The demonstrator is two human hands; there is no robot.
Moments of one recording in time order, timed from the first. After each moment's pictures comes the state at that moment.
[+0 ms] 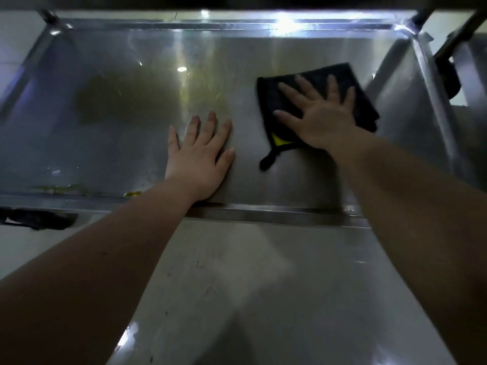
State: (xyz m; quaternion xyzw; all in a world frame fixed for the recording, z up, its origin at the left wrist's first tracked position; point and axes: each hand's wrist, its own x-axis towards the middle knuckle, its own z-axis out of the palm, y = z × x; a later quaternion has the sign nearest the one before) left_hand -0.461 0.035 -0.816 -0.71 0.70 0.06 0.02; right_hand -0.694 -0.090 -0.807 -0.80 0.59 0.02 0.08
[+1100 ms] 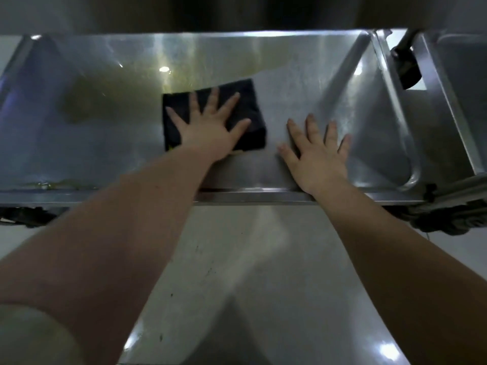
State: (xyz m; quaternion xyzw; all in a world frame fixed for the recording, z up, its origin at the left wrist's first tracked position) left_hand -0.496 -0.003 -0.809 -0.73 0.68 0.08 0.02; right_hand -0.718 0.033 -0.813 -0.72 0.68 0.04 0.11
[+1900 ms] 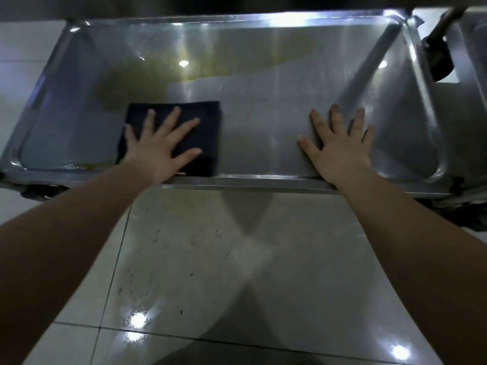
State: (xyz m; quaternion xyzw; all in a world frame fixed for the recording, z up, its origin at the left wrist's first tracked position) left_hand -0.365 0.090 -0.797 -0.72 0.69 0.10 0.07; right_hand -0.717 0.037 -0.808 -0.73 0.68 0.06 0.09
